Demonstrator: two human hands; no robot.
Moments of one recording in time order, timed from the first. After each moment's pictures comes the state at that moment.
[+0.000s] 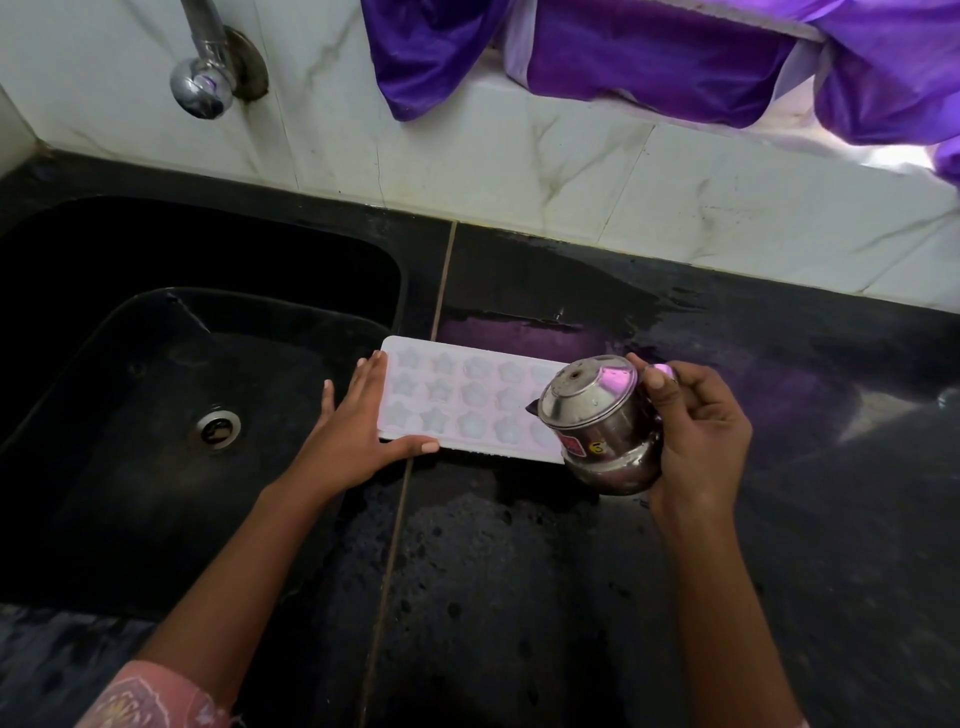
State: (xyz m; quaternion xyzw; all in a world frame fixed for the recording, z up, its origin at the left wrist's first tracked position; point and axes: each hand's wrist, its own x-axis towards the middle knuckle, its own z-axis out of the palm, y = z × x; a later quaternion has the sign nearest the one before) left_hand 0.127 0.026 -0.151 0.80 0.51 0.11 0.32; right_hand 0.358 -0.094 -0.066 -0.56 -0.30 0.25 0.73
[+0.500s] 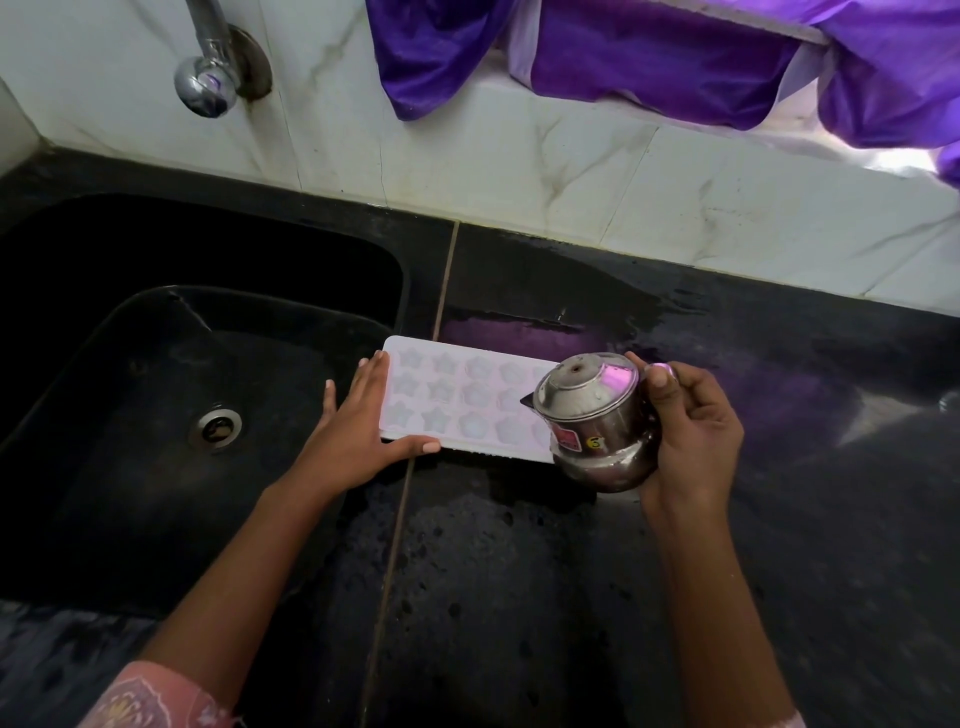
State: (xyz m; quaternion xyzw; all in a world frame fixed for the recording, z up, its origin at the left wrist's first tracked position) left_hand 0.125 0.027 -0.154 0.80 0.49 0.11 0.32; right_hand 0.349 -0.089 -0.061 -0.56 -0.22 0.27 0.75
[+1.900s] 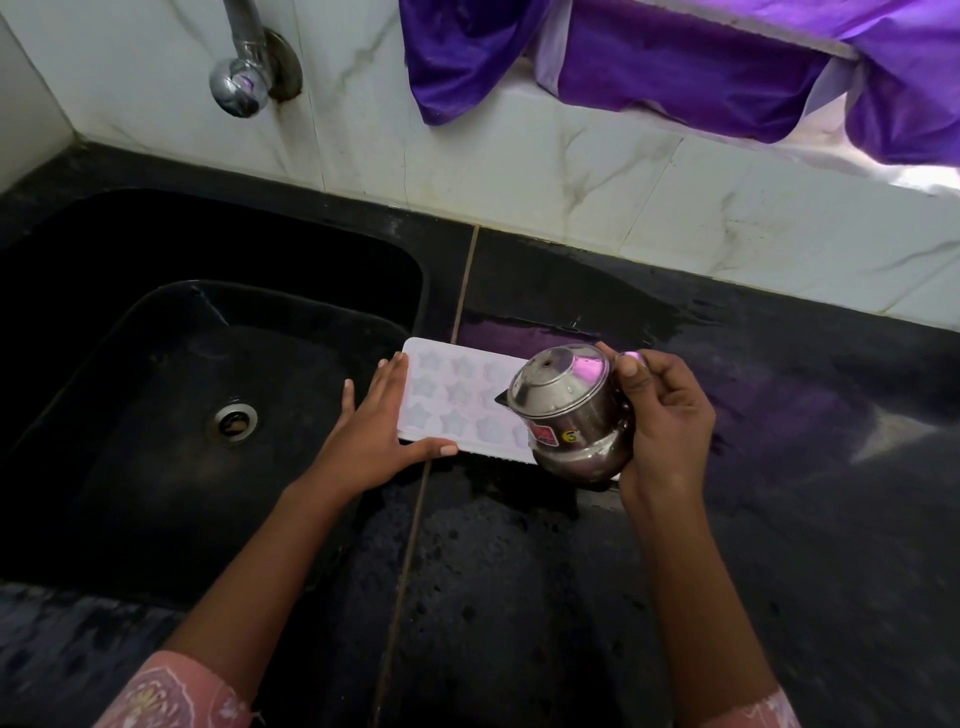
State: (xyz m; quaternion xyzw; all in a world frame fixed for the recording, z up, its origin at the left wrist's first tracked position) left_hand 0.124 0.027 -0.156 0.80 0.49 0.12 0.32; right_hand 0.328 -0.066 -0.059 -0.54 -0.27 0.30 0.74
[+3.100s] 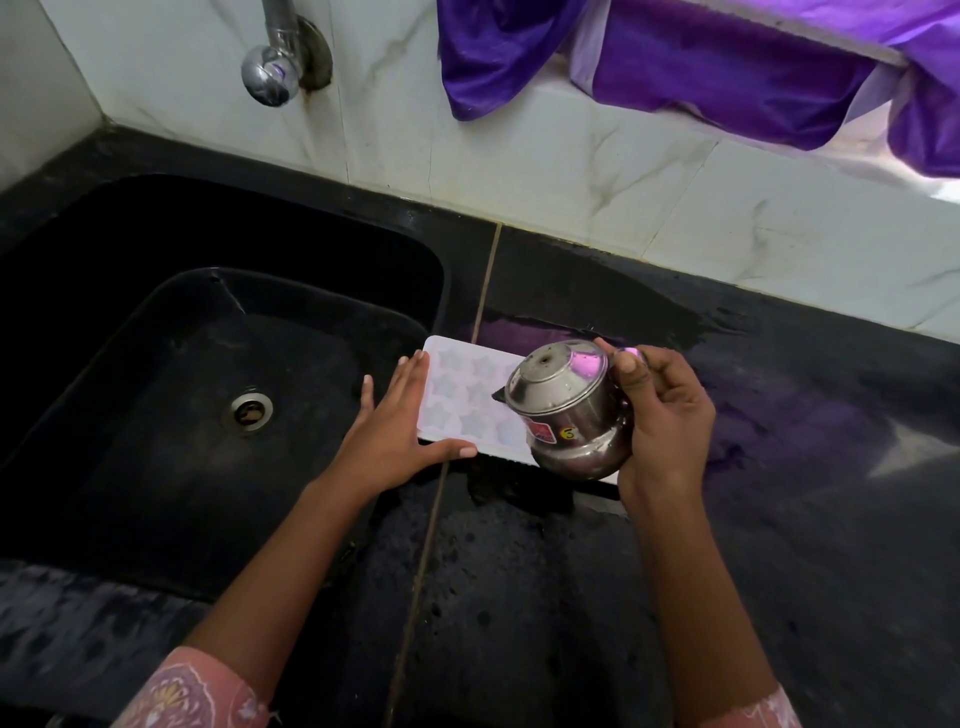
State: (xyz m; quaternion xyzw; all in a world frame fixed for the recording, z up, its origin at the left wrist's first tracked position) left_hand 0.123 0.026 -0.159 0.81 0.48 0.13 0.31; right_hand 0.311 -0.052 -0.058 -0.53 -0.30 0.32 0.73
